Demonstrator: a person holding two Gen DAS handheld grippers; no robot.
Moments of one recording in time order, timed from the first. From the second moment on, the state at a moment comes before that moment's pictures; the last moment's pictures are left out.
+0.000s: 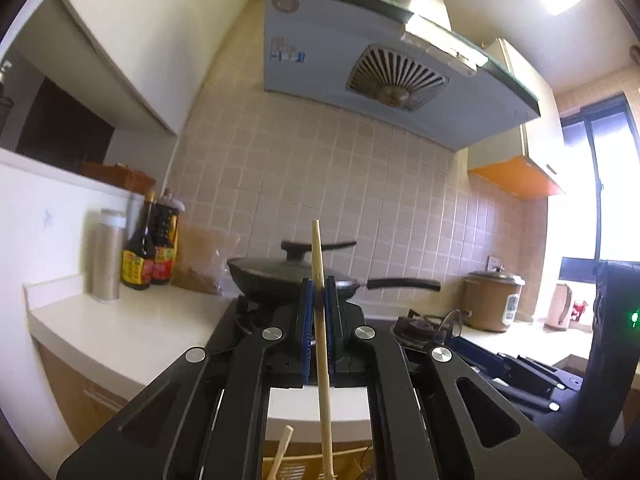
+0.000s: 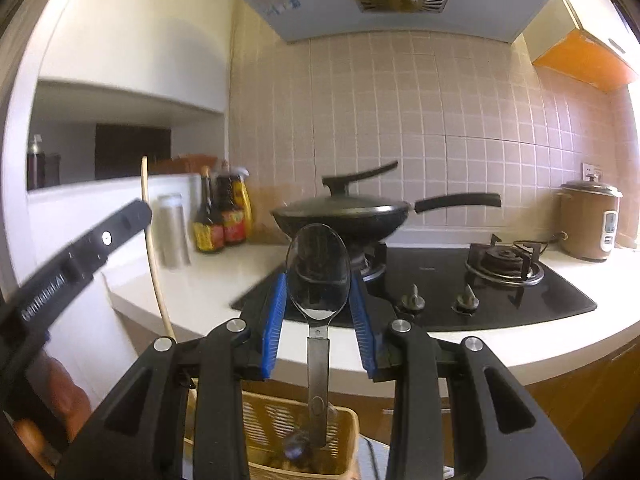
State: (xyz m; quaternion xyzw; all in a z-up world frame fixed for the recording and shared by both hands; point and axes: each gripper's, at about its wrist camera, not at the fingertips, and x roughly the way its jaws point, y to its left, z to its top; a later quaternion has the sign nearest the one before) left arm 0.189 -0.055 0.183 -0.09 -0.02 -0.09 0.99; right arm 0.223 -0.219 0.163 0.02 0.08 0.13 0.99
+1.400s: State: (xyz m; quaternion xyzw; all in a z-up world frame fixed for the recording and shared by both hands) left arm 0.120 -0.003 0.105 -0.14 0.43 -0.26 0.86; right arm 0.075 -0.243 0.071 0.06 0.45 0.14 0.88
